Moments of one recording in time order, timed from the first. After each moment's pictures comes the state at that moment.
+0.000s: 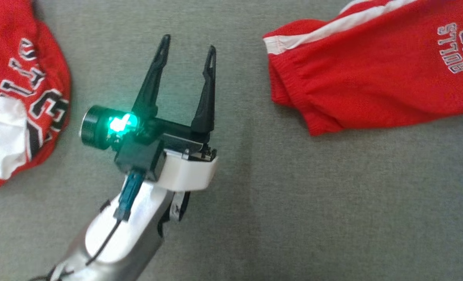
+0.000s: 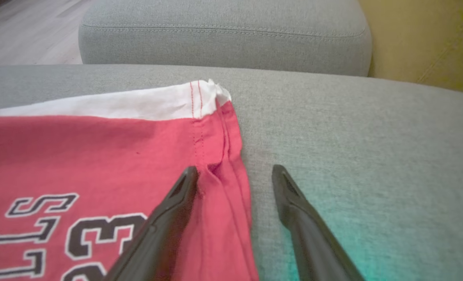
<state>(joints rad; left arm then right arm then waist) -0.58 0.24 -0.72 0.03 -0.38 0.39 -0.25 -0.80 -0.67 0.44 0.71 0.68 0.13 -0.04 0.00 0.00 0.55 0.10</state>
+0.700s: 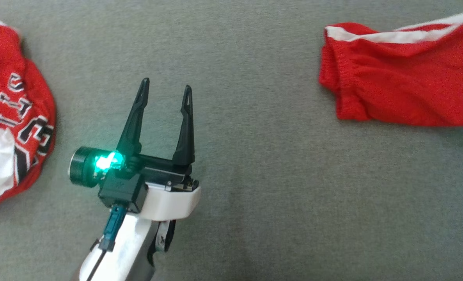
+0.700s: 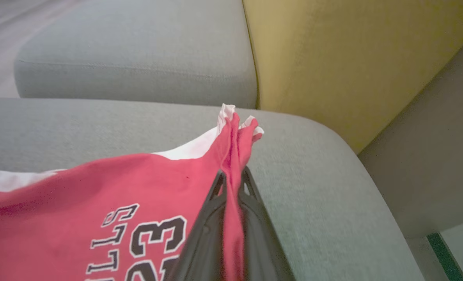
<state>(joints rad) -0.34 0.18 -0.53 -0.03 -0.26 0.29 -0.26 -0.71 -0.81 0.42 0.72 0.74 0.13 -0.05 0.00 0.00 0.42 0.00</state>
